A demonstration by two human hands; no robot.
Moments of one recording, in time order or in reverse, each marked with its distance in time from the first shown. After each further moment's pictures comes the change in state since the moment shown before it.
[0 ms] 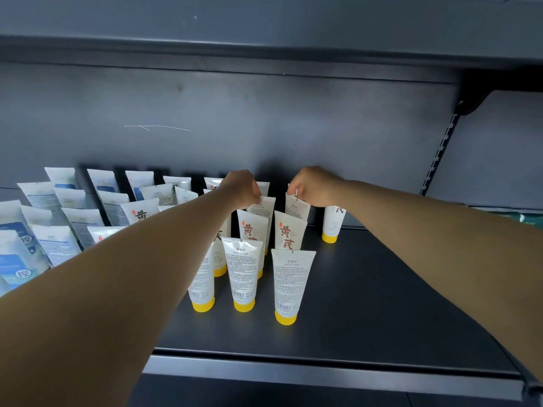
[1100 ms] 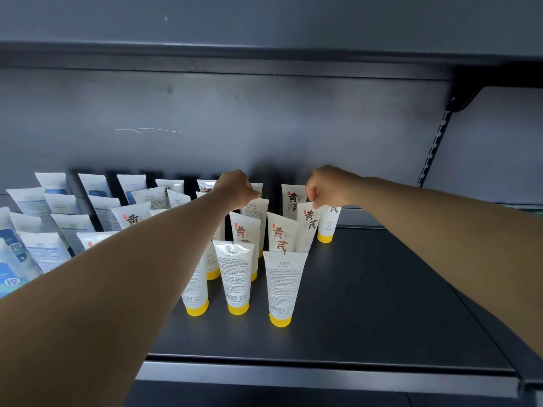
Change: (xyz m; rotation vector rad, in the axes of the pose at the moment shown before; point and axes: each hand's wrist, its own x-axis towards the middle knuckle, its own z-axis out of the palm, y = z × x) left_hand 0.007 0.008 0.002 0.004 0.011 -0.086; right_hand -0.017 0.031 -0.015 -0.094 -0.060 -0.004
